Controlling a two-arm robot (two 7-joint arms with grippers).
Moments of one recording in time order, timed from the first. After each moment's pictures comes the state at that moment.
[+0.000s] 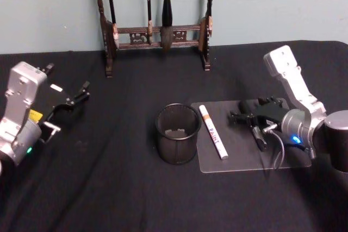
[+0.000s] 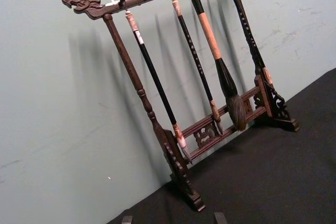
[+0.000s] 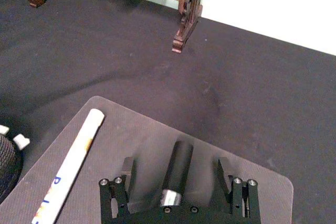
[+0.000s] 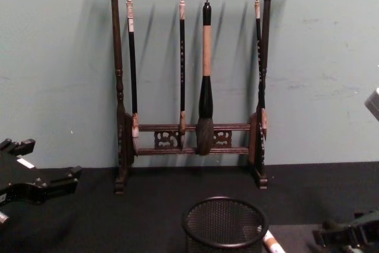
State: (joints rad) left arm -0.20 0.60 0.45 -1.41 -0.25 -0.12 0.03; right arm 0.29 0.43 -0.40 -1.43 0.31 0.52 0.18
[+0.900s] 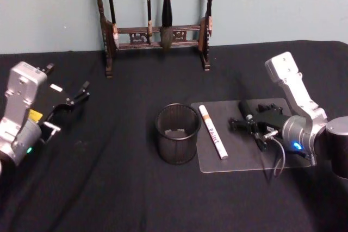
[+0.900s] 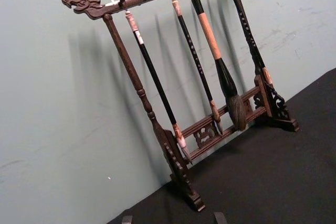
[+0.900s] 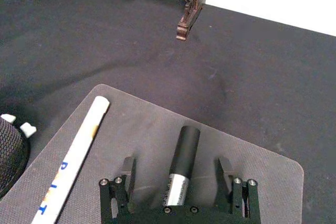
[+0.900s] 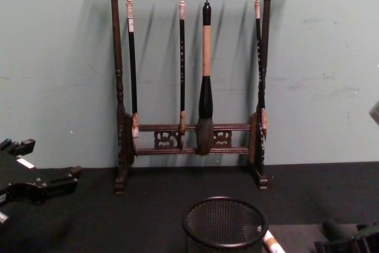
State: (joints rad) left arm -0.20 0.60 0.45 -1.41 -0.25 -0.12 0.03; right arm 0.25 0.40 -0.35 -1.44 0.27 0.55 0.22
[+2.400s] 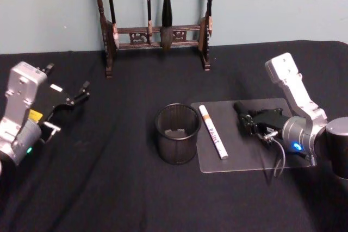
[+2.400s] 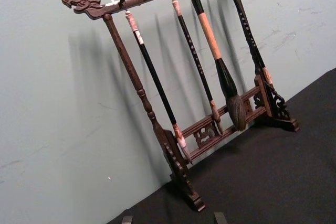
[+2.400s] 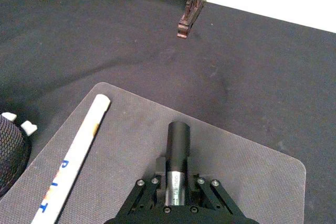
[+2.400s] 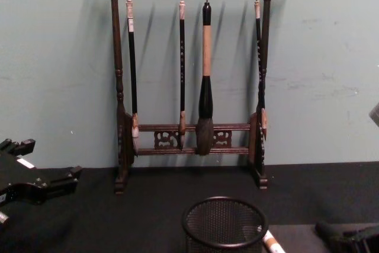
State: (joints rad) left arm -0.20 0.60 0.45 -1.41 -0.25 -0.12 0.03; right arm 0.25 0.39 -0.34 -1.44 0.27 0.55 0.23
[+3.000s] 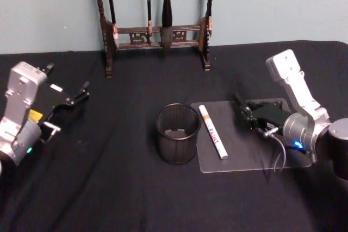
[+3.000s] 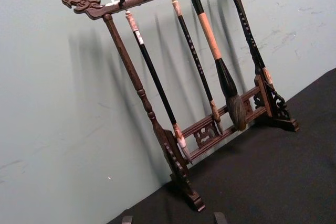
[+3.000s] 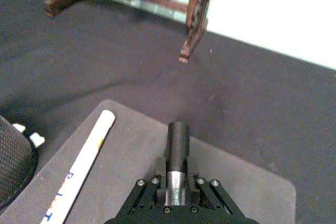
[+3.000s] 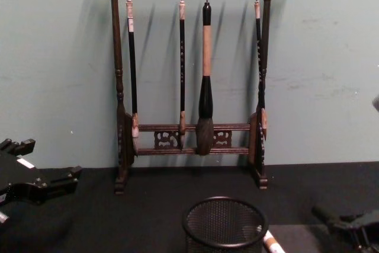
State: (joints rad) left arm -0.20 0.60 0.45 -1.41 -0.25 -0.12 0.03; right arm 0.23 0.40 -0.33 -1.47 0.23 0.47 0.24
